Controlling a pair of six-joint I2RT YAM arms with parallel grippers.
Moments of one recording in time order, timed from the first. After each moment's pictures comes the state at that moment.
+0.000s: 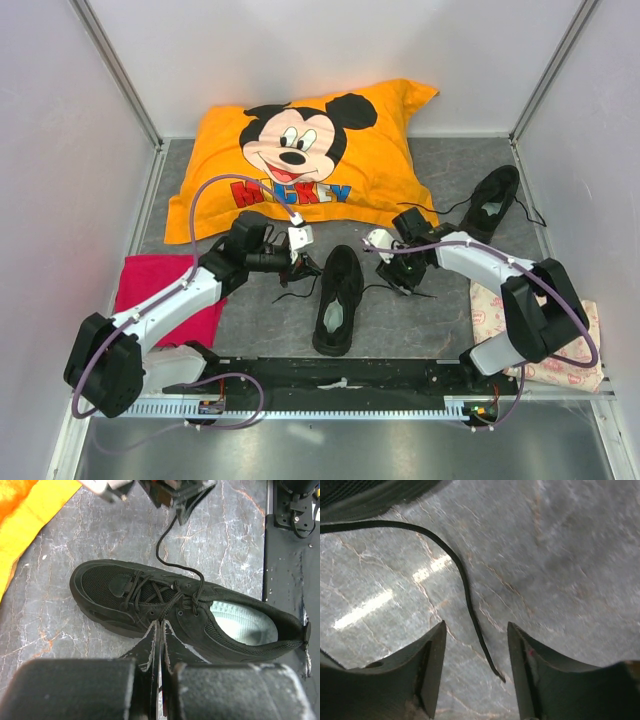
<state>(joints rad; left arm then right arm) -0.56 1.17 0.69 -0.07 0.76 0.36 0.47 1.50 0.89 -0.68 -0.23 -0.52</state>
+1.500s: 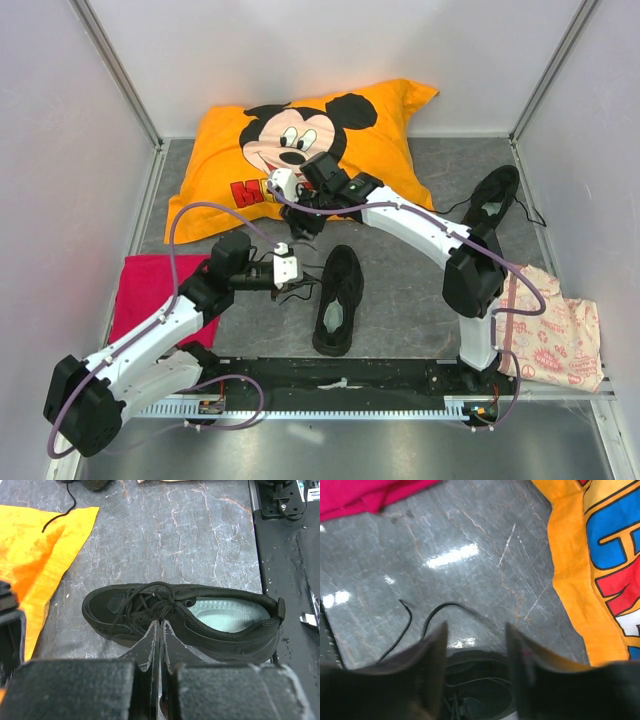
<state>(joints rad) -0.60 0.92 0.55 -0.02 0.80 0.52 0.79 1.95 1.76 -0.63 -0.34 -0.29</state>
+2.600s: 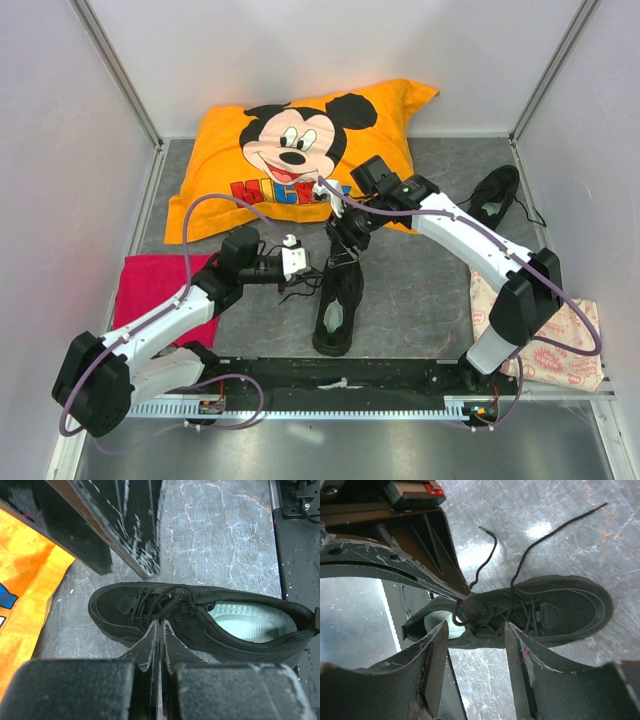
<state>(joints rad) -0.60 1.05 0.55 0.10 0.76 0.50 0.67 1.64 1.51 -0.87 -0.66 -0.24</state>
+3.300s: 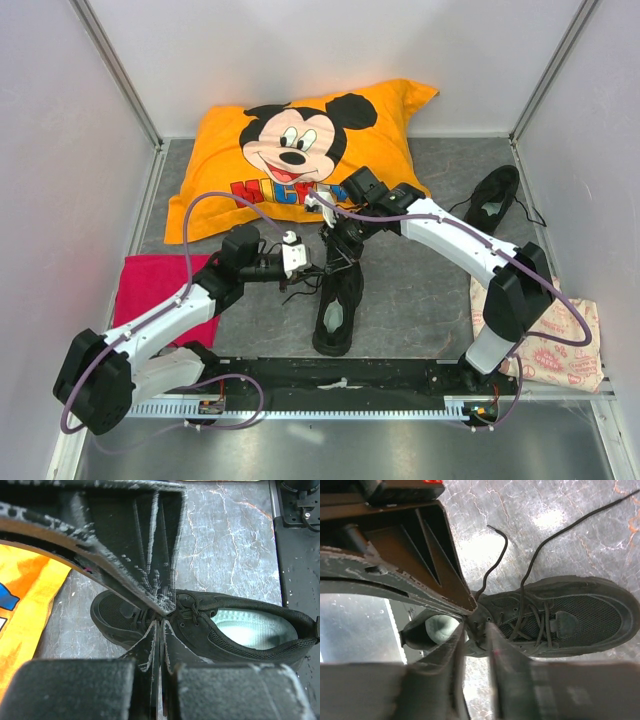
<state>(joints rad) -0.60 1.06 0.56 0.14 0.76 0.46 0.72 1.68 1.46 -0.82 -0.66 -0.22</state>
